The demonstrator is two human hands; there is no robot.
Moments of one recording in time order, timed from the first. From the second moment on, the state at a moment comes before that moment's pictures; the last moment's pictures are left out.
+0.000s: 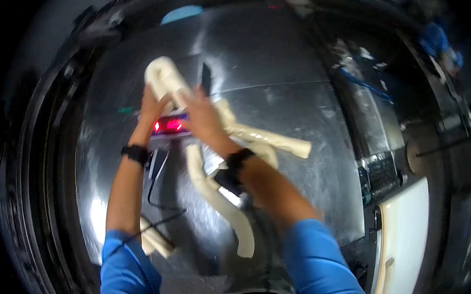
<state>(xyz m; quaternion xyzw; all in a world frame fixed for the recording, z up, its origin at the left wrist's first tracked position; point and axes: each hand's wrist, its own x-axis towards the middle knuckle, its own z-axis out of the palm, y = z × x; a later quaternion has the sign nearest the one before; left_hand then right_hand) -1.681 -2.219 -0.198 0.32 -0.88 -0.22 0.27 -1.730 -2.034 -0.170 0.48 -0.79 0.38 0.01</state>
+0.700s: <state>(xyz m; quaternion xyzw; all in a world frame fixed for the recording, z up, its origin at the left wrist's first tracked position) -1.753 -2.141 -0.129 0.26 -0.78 -0.57 -0.06 -1.910 -1.755 -0.124 -0.08 -0.64 0.73 -0.22</state>
